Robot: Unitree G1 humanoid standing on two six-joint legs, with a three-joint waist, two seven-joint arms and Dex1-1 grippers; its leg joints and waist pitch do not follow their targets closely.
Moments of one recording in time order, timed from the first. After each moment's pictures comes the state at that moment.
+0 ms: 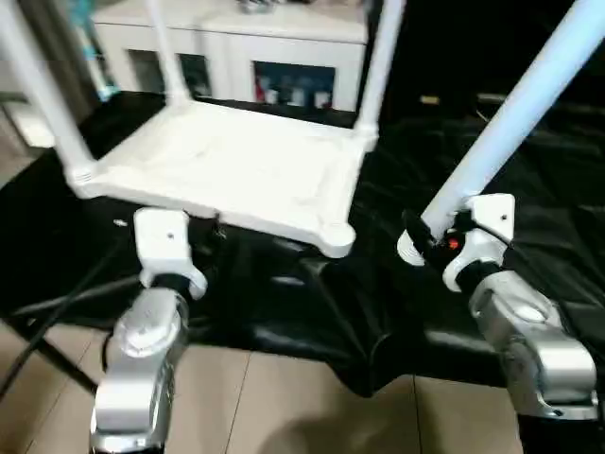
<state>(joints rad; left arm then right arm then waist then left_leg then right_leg) -0.09 0.09 0.06 -0.28 -0.08 0.39 -0.09 -0.18 -0.19 -0.10 -0.24 0.27 0.55 0.24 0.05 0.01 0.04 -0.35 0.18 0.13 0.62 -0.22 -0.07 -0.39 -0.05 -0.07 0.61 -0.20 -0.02</state>
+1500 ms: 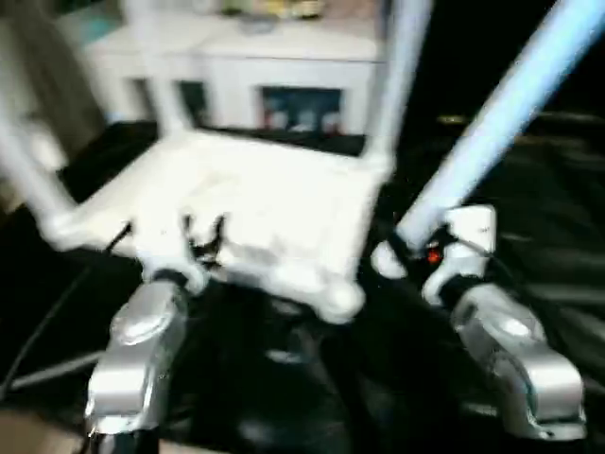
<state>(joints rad) -0.17 0.10 0.06 -0.17 -0.17 0.40 -0.17 -0.14 -0.18 -0.05 -0.27 0.27 0.54 0.23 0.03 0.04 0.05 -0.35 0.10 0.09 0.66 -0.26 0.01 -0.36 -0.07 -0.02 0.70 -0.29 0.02</state>
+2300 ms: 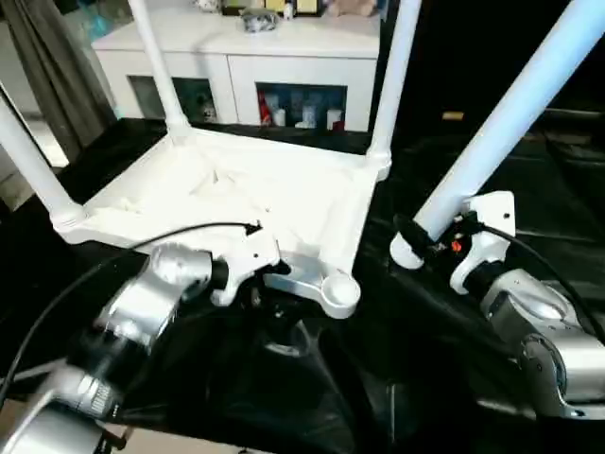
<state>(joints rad) -0.63 0.47 -0.42 0.50 0.01 0.14 -1.11 -0.20 -0.29 -0.09 -0.21 0.31 0.54 0.40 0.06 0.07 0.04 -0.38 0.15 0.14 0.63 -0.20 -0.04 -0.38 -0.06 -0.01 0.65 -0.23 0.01</state>
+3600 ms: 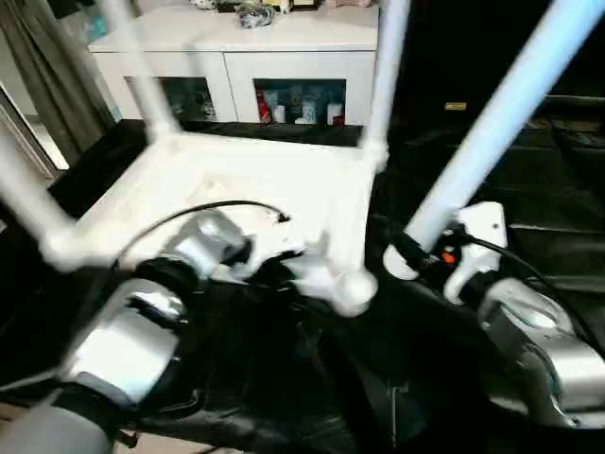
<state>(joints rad) -0.93 0.25 -0.40 1.06 0.12 0.14 -1.17 -0.20 -0.30 -0.04 -0.18 0.30 0.51 0.42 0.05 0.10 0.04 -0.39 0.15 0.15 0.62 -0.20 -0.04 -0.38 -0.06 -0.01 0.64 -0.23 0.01</state>
